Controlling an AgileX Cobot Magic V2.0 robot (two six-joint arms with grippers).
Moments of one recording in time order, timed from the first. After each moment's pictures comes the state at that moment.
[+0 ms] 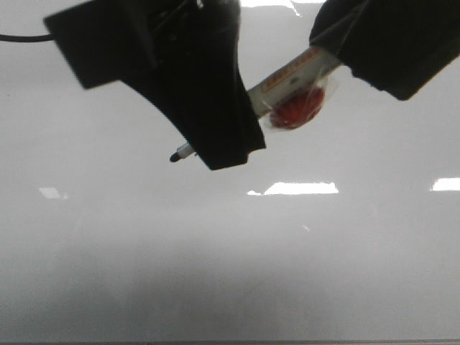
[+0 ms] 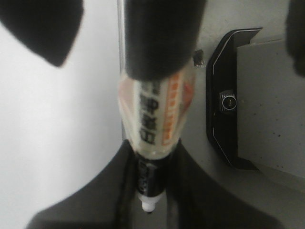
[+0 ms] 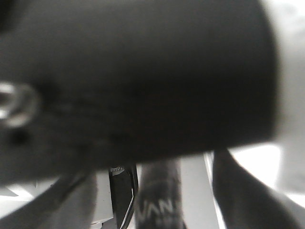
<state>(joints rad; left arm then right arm) -0.97 1.53 -1.34 -0.08 1.08 0.67 0.52 1.17 -1.05 0.55 1.07 -0.98</state>
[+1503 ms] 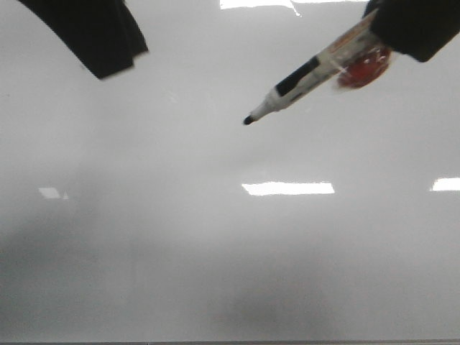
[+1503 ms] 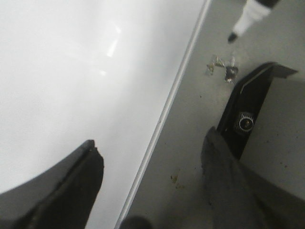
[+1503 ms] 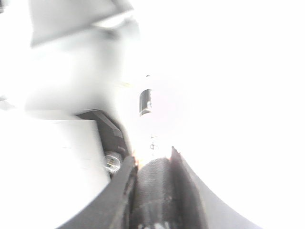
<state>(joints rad) -0.74 1.34 -1.32 -0.05 1.16 0.47 0.41 1.13 -1.08 0.46 1.09 -0.78</state>
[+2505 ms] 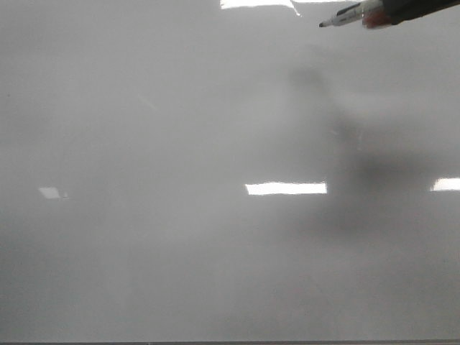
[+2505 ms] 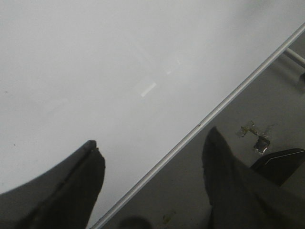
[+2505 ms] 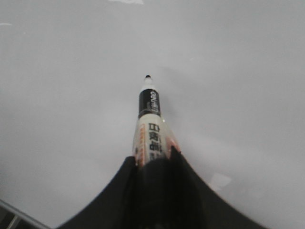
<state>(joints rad) -0.49 0.95 -0.99 -0.05 0.97 0.32 0.22 1.13 -0.85 0.69 0.35 -0.54</state>
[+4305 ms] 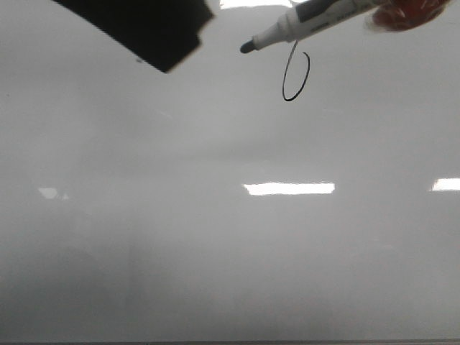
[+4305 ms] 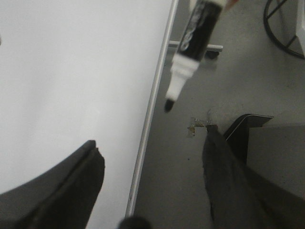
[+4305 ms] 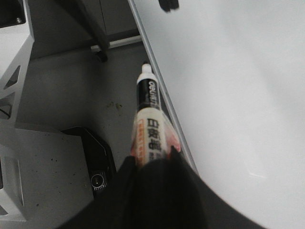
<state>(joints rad) -0.88 1.28 -1.16 -0.26 0.86 0.70 0.35 0.96 -0.99 0.60 1.12 -0.98</state>
